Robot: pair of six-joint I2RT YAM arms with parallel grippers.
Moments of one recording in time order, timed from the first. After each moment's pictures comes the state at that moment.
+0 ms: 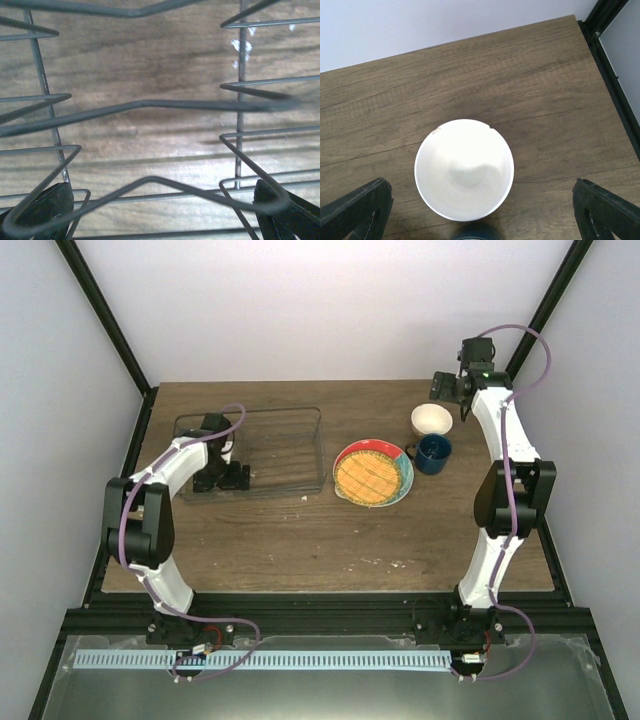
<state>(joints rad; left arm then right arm) -0.16 1.74 1.24 -0.90 0.01 -0.19 -0.02 1.96 1.88 -0.74 0.10 0.16</state>
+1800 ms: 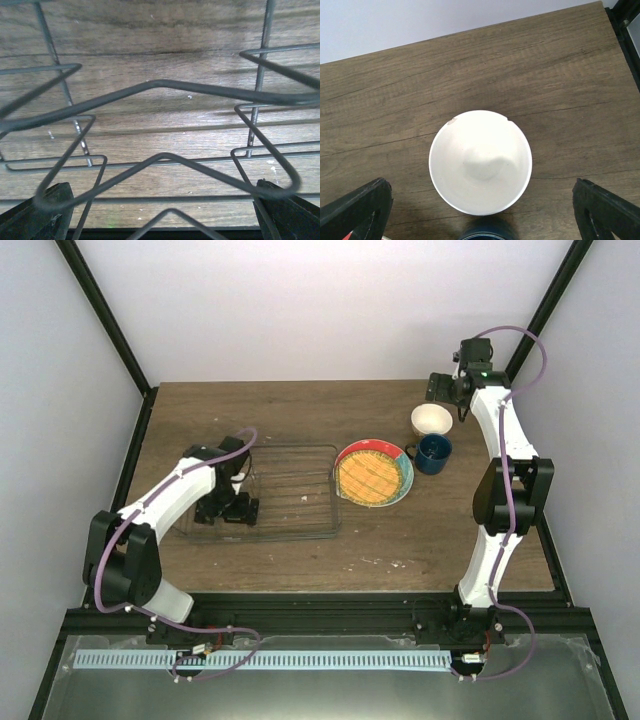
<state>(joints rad) -0.36 1.52 1.10 -1.20 -0.01 -0.31 -0.02 1.98 1.89 -0.75 0.03 0.16</state>
